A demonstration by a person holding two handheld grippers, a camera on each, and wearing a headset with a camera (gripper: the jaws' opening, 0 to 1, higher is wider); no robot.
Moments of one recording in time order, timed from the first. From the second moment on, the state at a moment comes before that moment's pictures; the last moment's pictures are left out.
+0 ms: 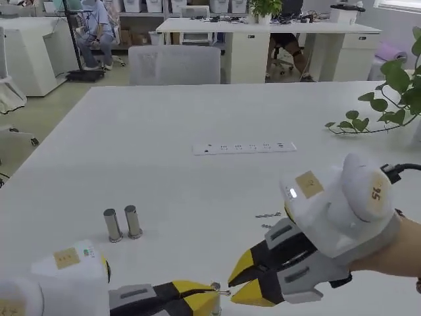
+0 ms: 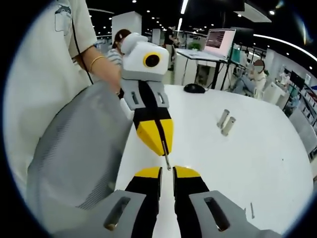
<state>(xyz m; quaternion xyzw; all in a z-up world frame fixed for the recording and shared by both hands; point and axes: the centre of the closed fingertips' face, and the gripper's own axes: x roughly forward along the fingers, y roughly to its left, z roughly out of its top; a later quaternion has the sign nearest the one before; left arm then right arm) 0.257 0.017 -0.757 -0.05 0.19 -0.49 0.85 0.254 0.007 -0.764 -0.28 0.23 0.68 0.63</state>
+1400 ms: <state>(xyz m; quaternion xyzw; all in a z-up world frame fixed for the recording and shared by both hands) 0.212 -0.003 -0.753 -0.01 0.17 -0.59 0.79 0.203 -0.003 -0.771 -0.21 0.29 0.75 0.55</state>
